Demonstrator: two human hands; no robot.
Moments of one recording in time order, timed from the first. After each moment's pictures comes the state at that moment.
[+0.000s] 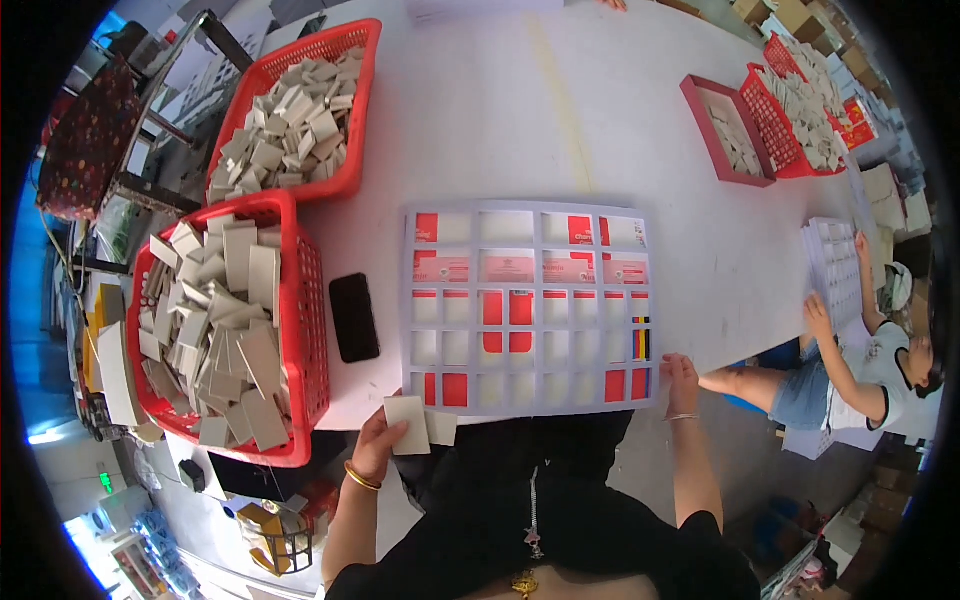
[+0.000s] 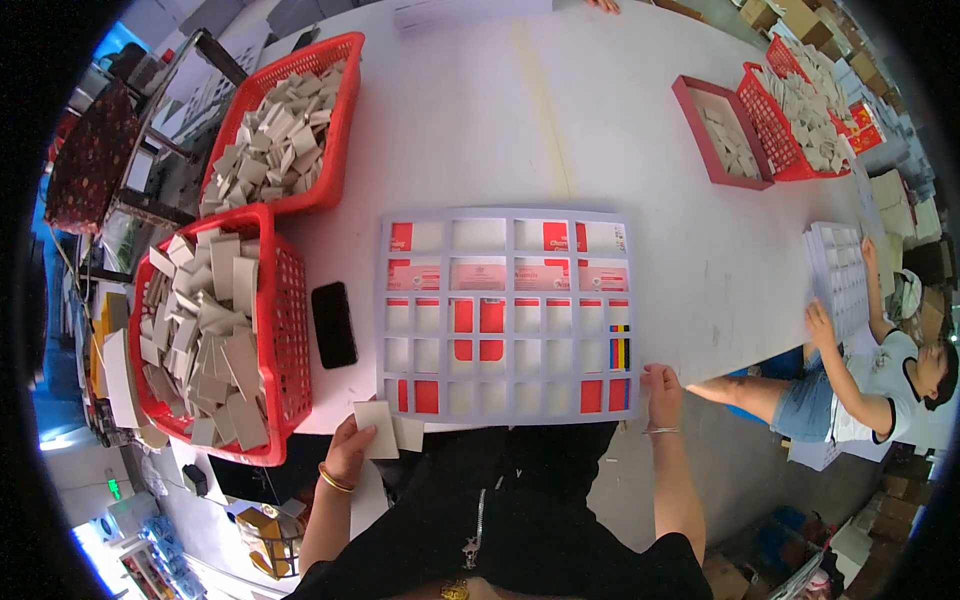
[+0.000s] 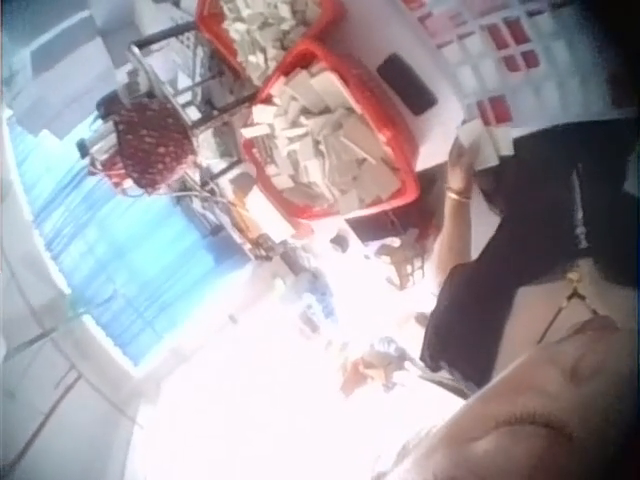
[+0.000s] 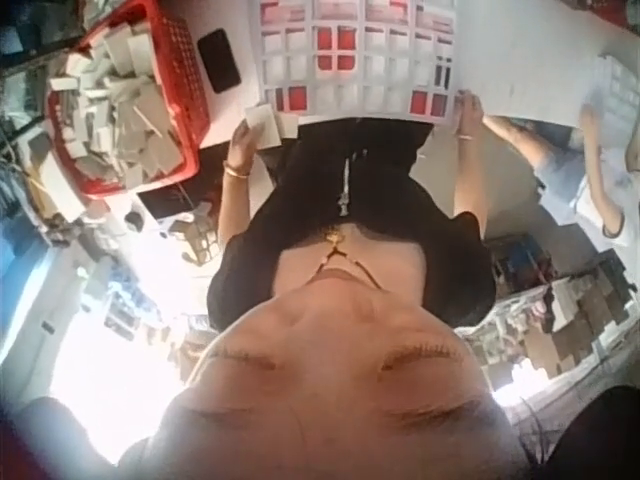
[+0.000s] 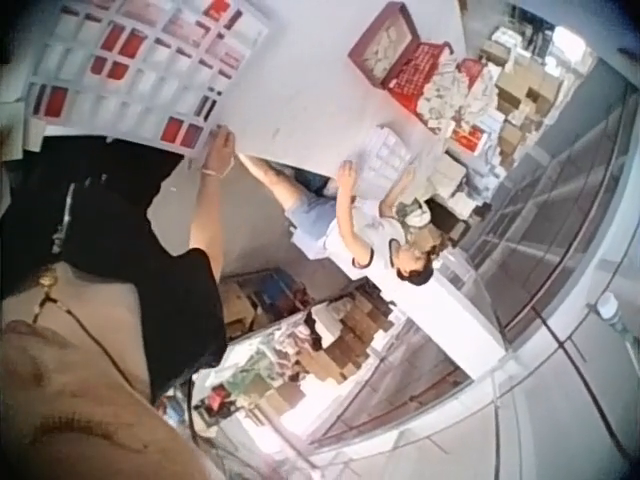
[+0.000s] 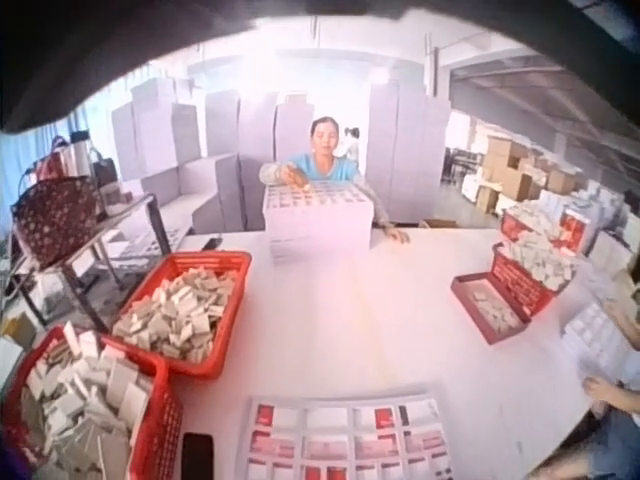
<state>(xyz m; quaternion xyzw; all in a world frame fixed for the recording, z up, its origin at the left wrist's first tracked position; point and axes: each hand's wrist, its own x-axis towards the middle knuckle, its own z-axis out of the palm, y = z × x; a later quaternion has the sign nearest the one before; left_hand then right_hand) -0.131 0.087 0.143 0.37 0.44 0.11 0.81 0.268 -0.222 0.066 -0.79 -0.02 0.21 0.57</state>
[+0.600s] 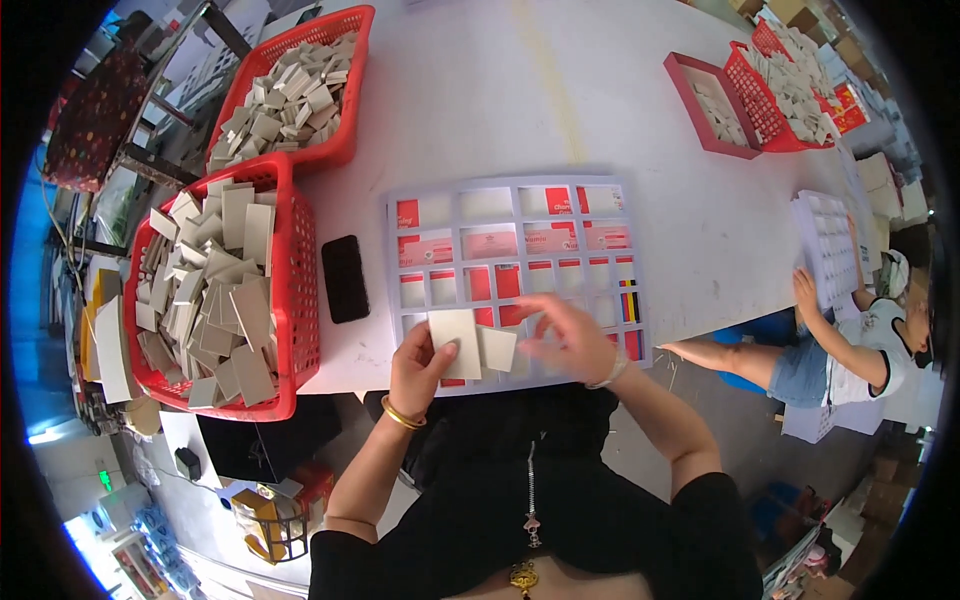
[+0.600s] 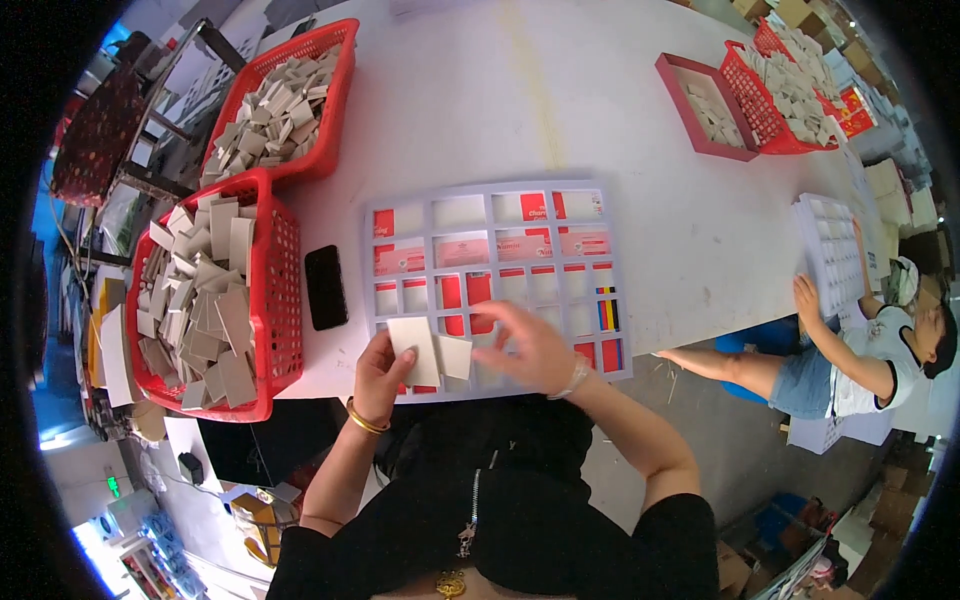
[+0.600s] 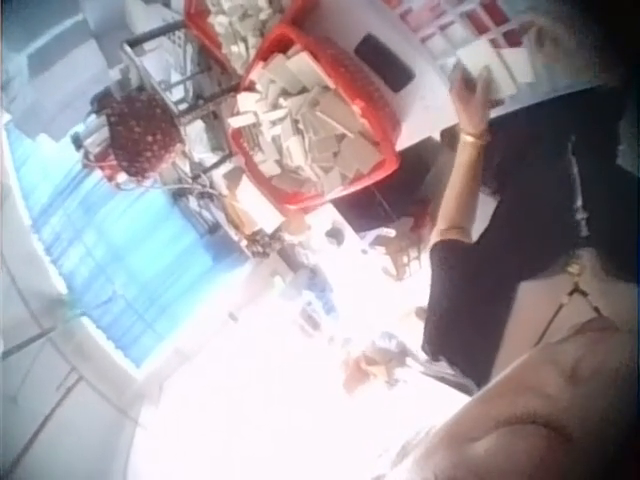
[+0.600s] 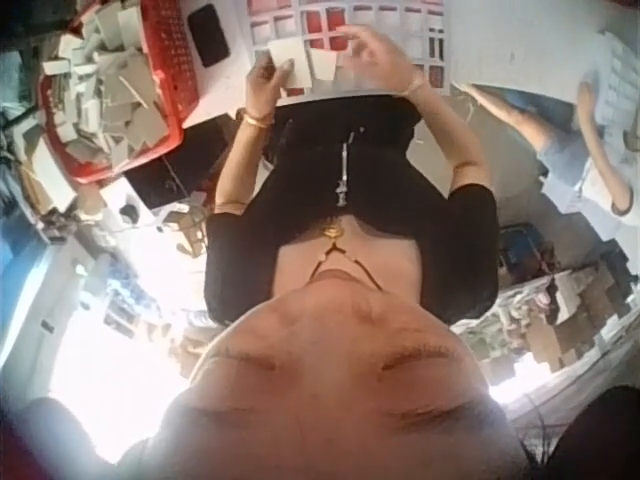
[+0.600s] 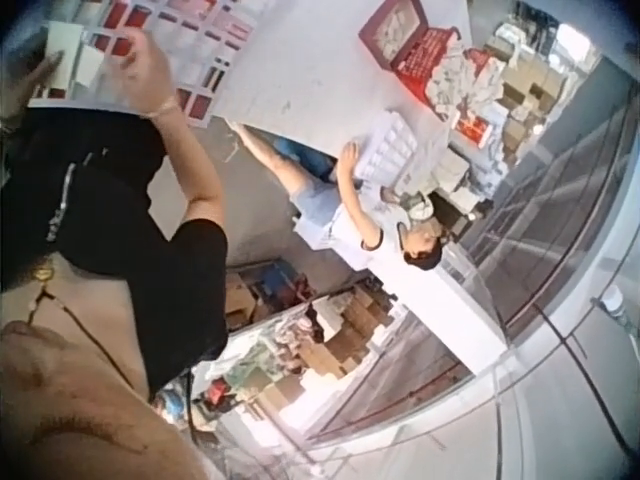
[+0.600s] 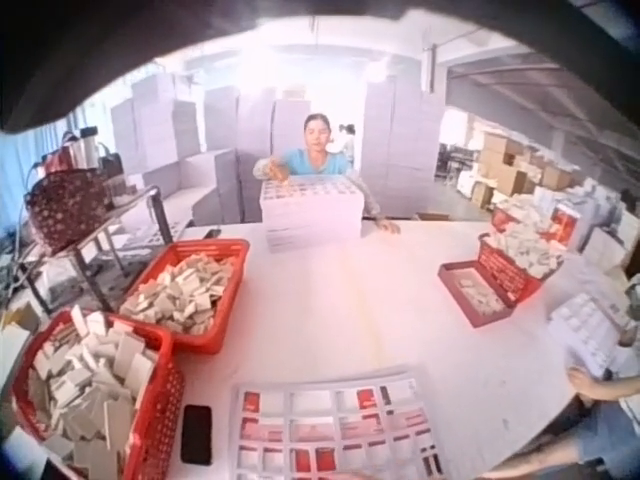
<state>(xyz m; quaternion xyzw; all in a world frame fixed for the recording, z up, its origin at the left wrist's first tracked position) -0.043 0.059 0.159 0.57 0.36 0.21 0.71 0.167 -0.063 0.201 -0.65 -0.50 0.37 0.44</state>
